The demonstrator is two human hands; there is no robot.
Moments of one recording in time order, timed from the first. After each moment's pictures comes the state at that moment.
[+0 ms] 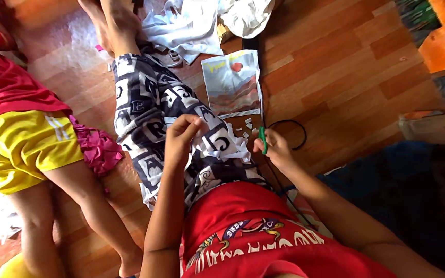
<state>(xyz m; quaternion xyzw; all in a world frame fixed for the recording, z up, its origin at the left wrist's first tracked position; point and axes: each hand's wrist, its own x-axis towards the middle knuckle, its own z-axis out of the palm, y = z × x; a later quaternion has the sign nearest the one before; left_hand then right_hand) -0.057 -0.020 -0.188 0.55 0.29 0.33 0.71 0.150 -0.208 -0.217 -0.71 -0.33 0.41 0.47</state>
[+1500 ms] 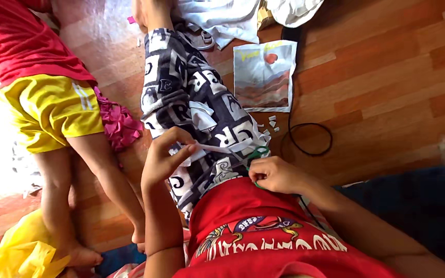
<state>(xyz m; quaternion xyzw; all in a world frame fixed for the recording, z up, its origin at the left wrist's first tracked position) -0.172 -0.022 -0.166 0.75 0.28 0.28 0.53 0.111 -0.192 -0.189 -0.52 -0.68 0.47 0.23</state>
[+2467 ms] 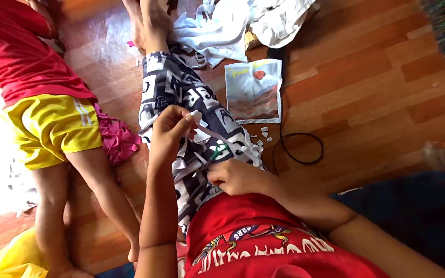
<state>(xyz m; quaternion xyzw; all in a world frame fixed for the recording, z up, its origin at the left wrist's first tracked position) -0.108 0.012 -0.148 0.57 0.31 0.36 0.67 0.055 -0.124 -0.175 -0.42 -0.77 0.43 0.21</state>
